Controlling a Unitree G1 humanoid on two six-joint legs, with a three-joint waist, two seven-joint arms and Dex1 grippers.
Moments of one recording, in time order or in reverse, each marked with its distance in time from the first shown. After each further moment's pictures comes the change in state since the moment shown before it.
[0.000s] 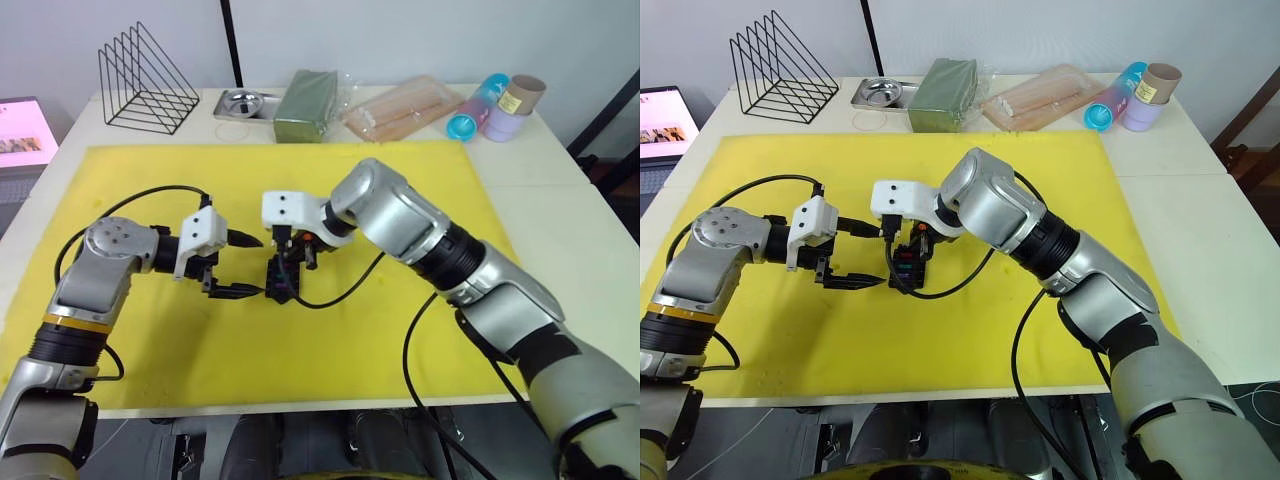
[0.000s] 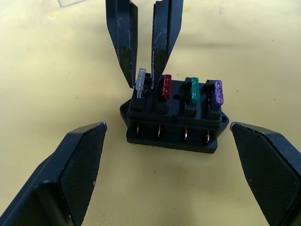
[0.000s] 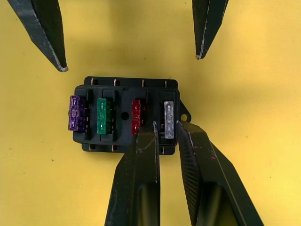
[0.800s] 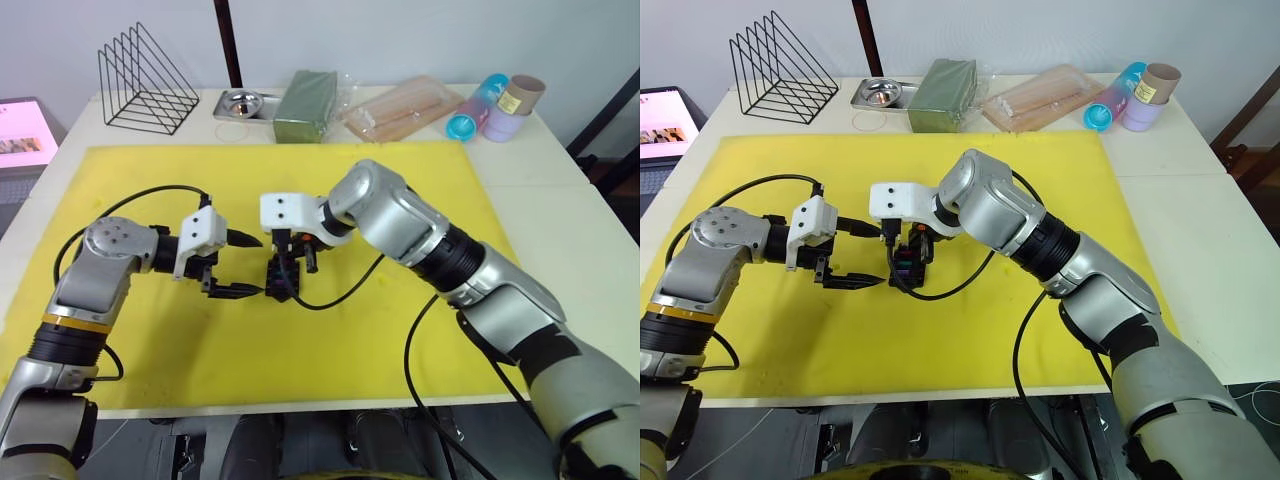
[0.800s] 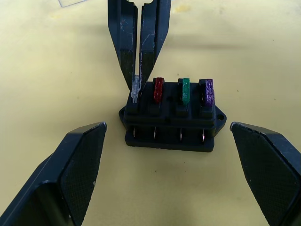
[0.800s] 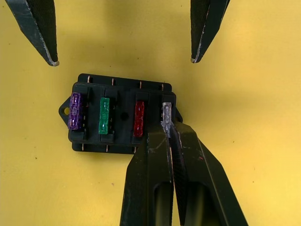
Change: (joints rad) left arm 0.000 0.004 0.000 -0.001 -0.002 0.001 0.001; right arm 0.011 -0.003 0.021 -0.004 -0.037 -0.073 -0.018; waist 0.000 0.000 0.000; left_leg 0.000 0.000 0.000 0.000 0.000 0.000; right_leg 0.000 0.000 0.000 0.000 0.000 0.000
